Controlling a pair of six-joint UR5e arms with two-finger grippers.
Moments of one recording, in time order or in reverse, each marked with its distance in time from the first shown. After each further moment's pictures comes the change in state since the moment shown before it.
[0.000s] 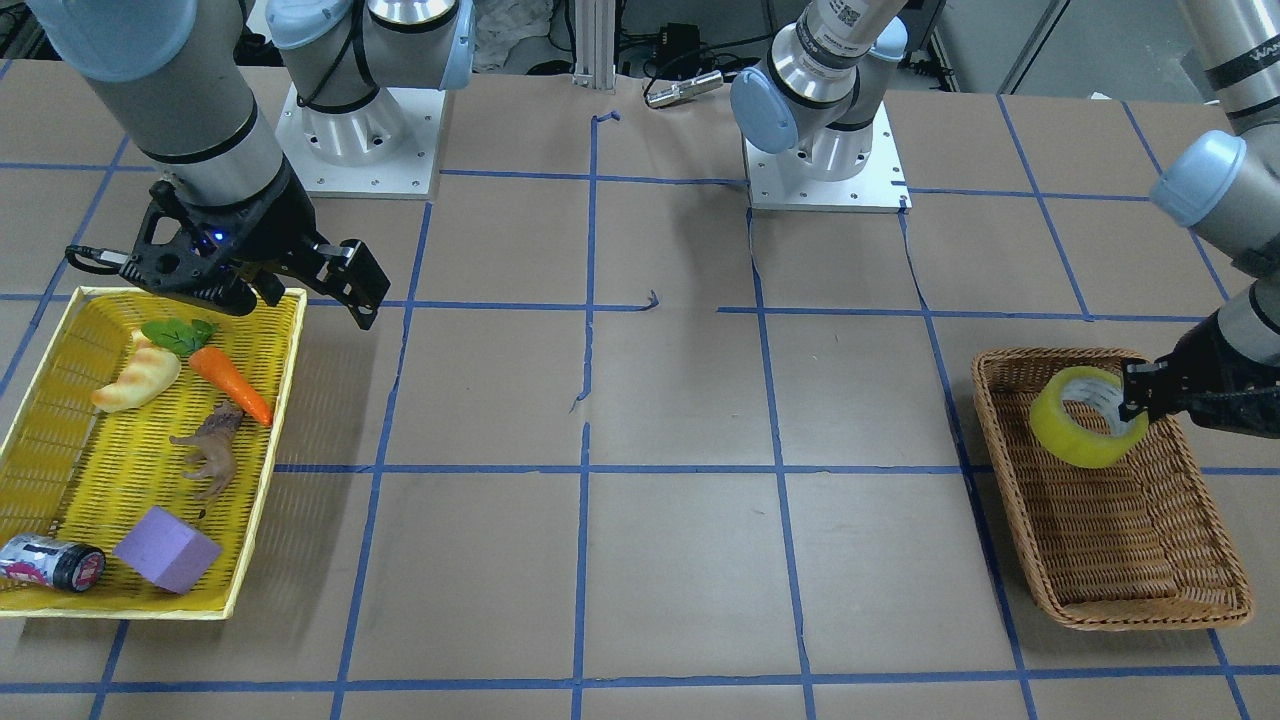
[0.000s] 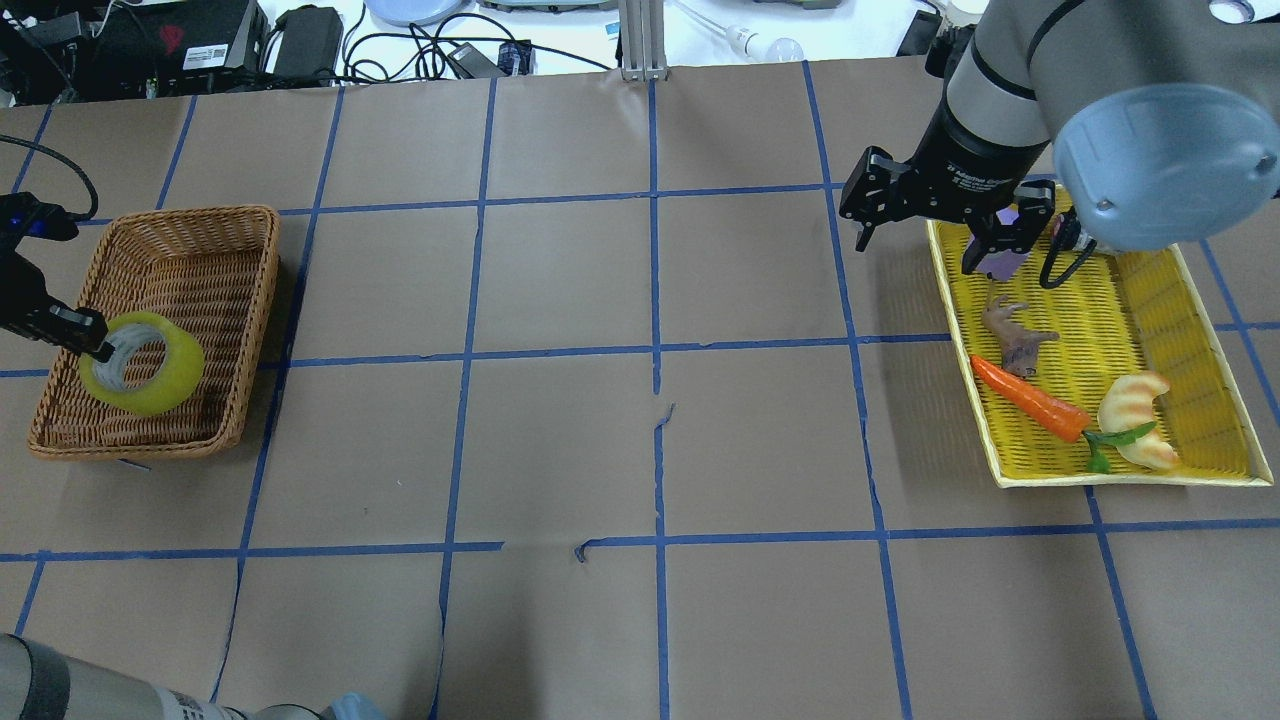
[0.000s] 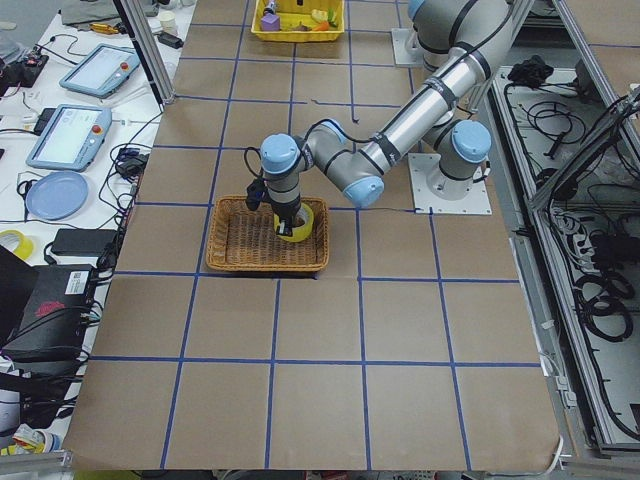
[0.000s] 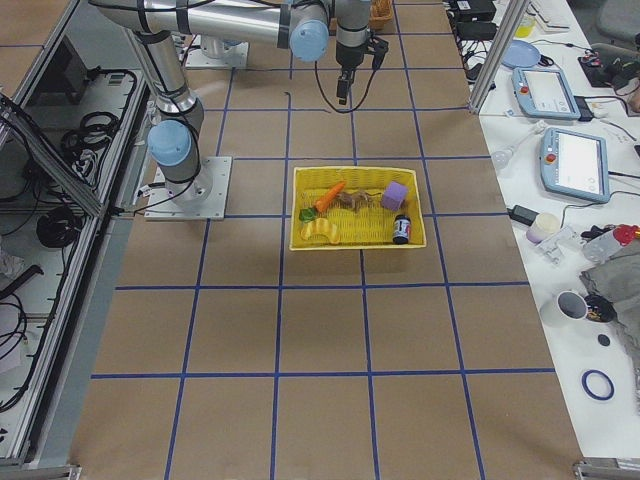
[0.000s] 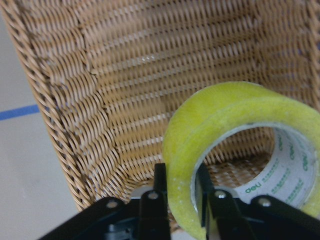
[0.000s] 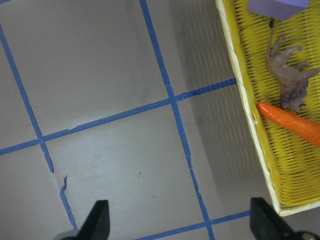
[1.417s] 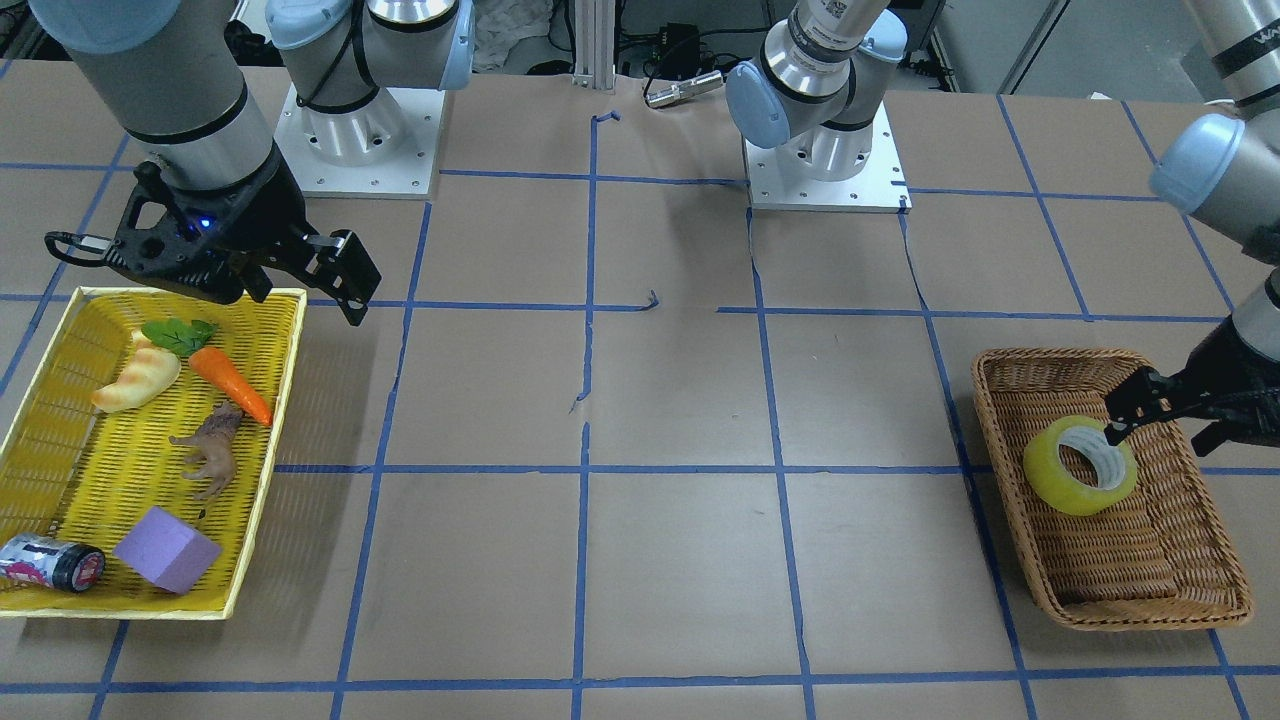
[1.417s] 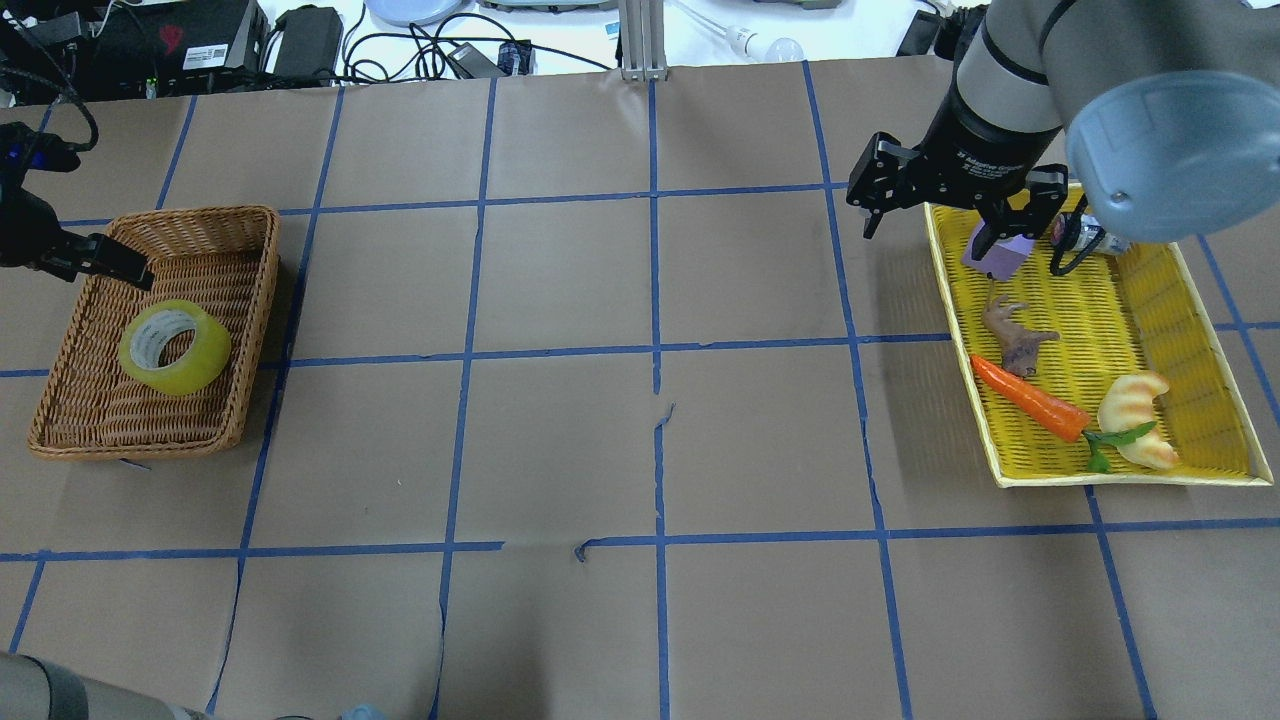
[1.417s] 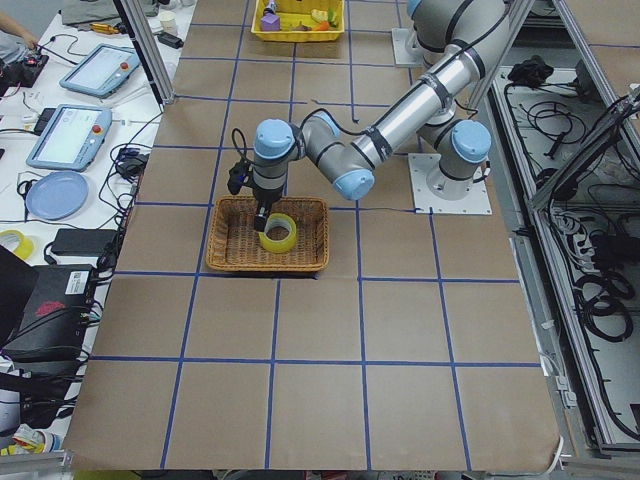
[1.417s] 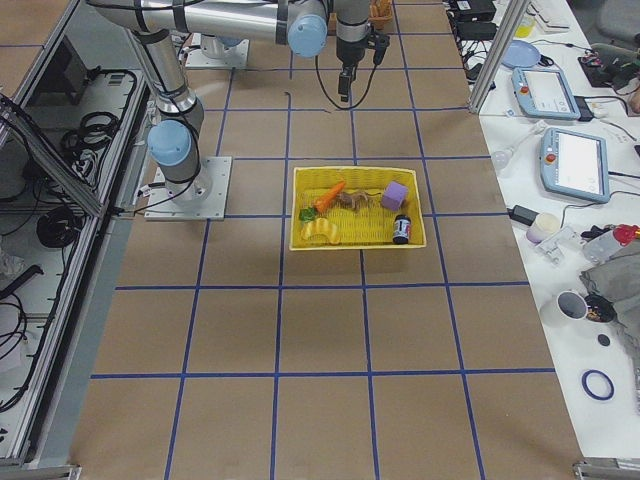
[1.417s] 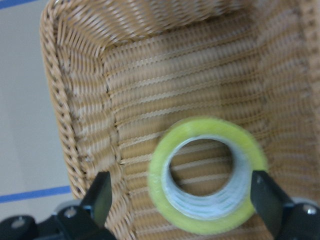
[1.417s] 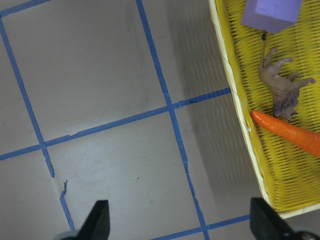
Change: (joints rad) left arm -0.095 0.066 0.071 -0.052 -0.114 -0.171; right arm 0.000 -0.007 -0.018 -0.004 -0.013 -0.017
